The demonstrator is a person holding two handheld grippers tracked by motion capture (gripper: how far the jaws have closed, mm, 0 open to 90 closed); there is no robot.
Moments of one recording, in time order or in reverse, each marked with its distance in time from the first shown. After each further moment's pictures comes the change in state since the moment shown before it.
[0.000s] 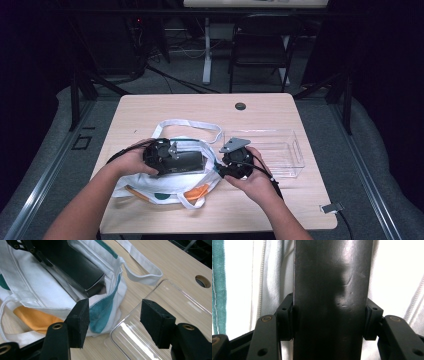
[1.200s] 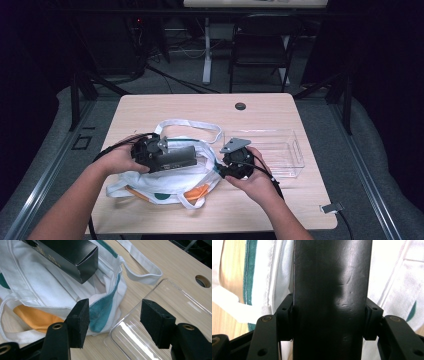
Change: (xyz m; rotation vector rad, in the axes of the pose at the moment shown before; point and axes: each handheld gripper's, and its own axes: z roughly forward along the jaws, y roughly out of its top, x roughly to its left) left arm -0.002 -0.014 -0.042 -0.009 -0.006 -0.070; right arm 0.000 -0.001 0.000 -0.003 0.000 -0.003
